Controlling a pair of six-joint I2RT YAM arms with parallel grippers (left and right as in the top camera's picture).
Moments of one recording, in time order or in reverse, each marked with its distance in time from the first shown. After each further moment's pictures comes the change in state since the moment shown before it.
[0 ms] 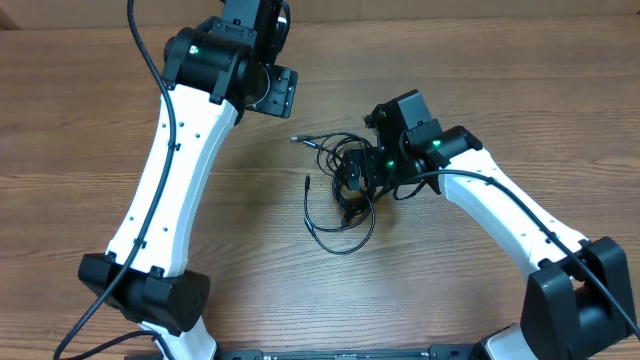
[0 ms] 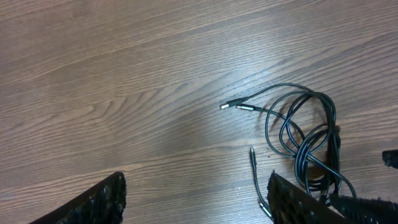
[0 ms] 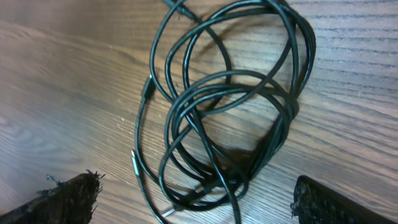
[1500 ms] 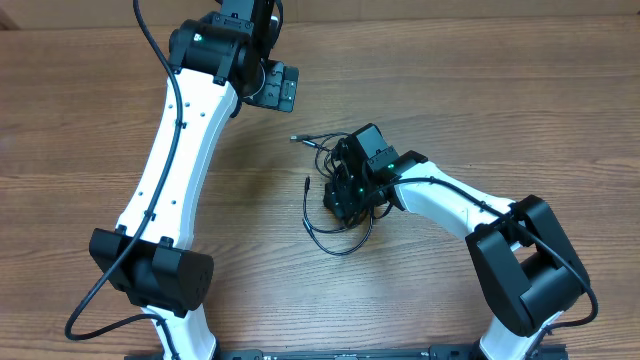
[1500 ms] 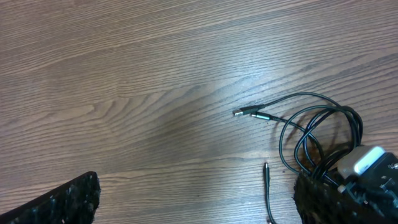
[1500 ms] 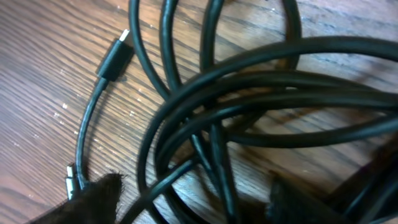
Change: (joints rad) left arm 0.047 0.079 0.000 0.042 0.000 -0.006; right arm 0.124 0.190 -0.115 0.255 0.068 -0.071
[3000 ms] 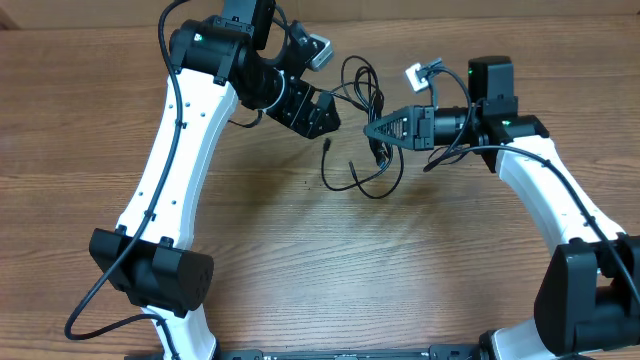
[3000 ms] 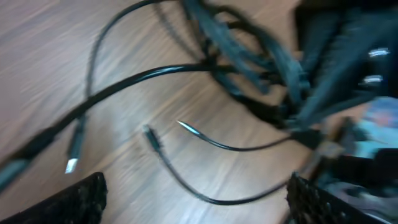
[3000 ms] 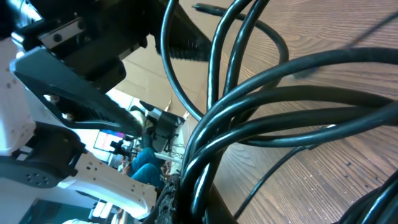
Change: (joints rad) left arm 0.005 0.000 0.000 -0.080 0.730 0.356; right arm -0.451 -0.184 0.095 0.134 -1.131 0.037
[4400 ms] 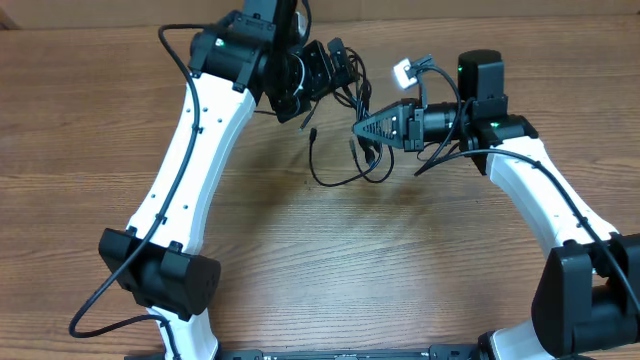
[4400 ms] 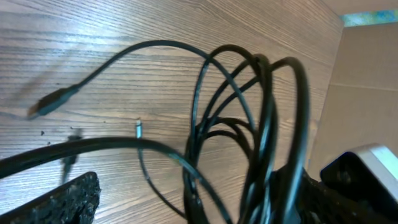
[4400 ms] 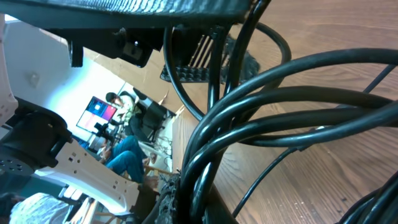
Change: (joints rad) left arm -0.075 0.000 0.000 0.211 -0.192 -1.025; right arm 0.055 0.000 0.000 0.138 0.015 -0.042
